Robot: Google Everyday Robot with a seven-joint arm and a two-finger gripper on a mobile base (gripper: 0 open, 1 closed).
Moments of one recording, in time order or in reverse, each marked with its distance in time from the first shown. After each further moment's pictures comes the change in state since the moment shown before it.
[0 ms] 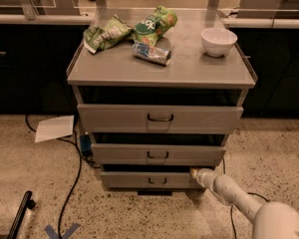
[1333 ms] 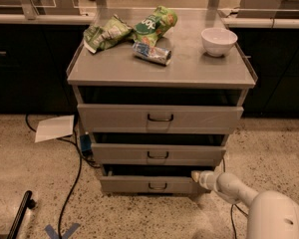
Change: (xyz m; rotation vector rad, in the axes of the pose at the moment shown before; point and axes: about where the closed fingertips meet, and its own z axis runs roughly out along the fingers) arm 0.018 -0.002 -0.014 -0.032 0.125 0.040
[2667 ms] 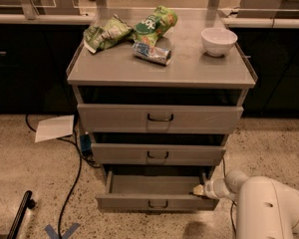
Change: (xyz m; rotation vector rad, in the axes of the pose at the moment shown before) arm 0.072 0.026 -0.050 -0.155 0.378 0.177
